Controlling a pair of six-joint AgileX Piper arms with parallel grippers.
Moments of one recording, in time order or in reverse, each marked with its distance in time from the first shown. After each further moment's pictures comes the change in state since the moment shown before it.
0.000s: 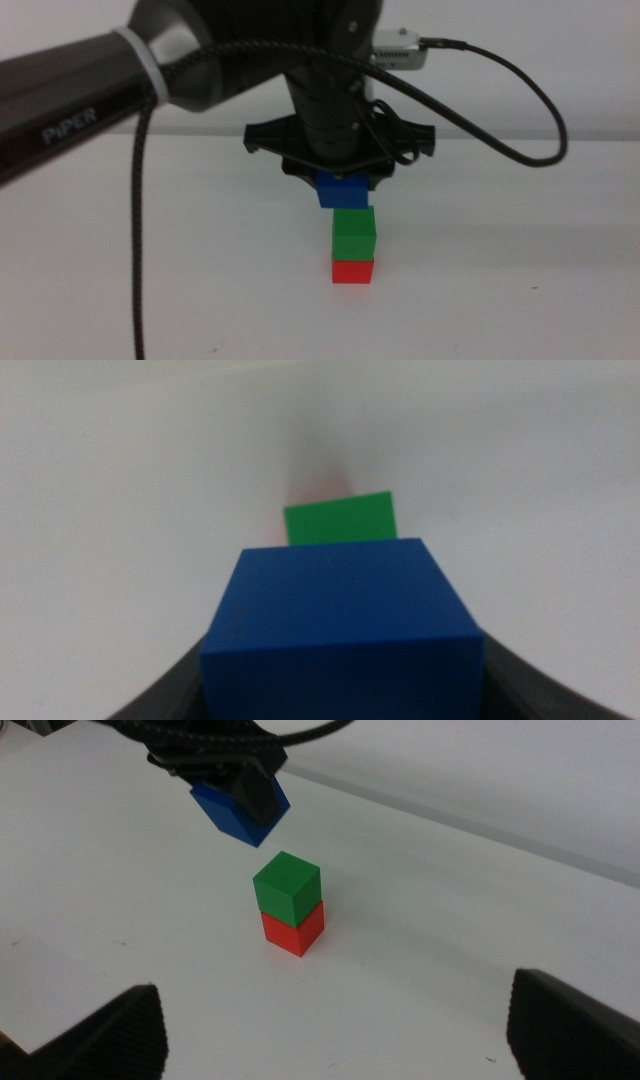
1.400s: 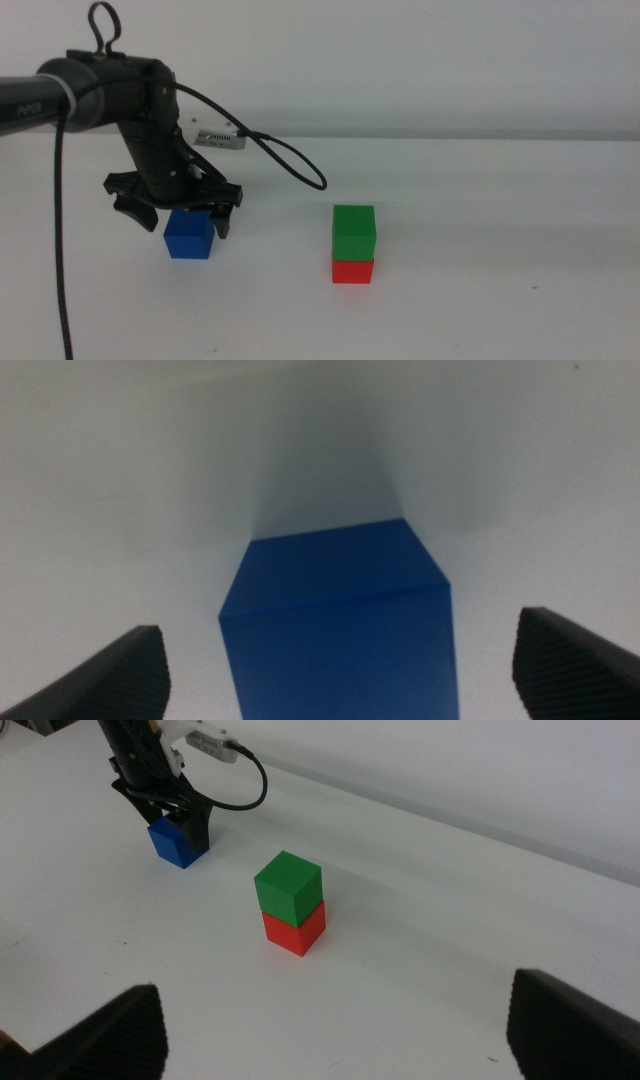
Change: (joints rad) left arm 0.552 0.157 0.314 -0.154 -0.195 0.613; right arm 0.000 0.000 0.000 0.003 0.000 -0.002
